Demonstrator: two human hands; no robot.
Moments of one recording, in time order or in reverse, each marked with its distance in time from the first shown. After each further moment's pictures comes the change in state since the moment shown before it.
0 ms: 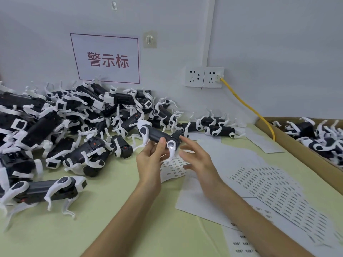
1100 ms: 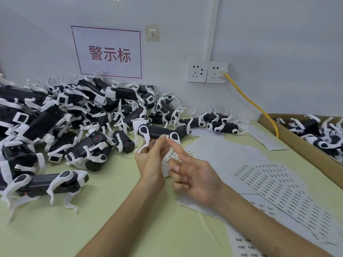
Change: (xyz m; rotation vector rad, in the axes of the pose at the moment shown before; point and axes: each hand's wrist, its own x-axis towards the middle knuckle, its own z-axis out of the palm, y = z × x) left_hand 0.000 0.001 0.003 -0.227 0.213 -0.122; right_hand -0.012 0.008 0.011 0.628 -0.518 0.321
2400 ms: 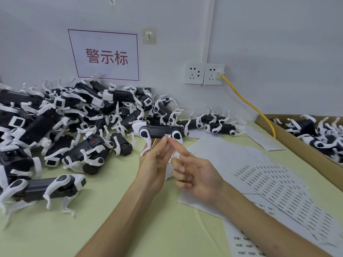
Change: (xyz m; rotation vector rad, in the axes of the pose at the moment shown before) left_hand -0.008 0.014 -0.004 -0.097 -0.450 -0.186; right_hand -0.001 -0.010 -0.007 -0.048 0.010 -0.033
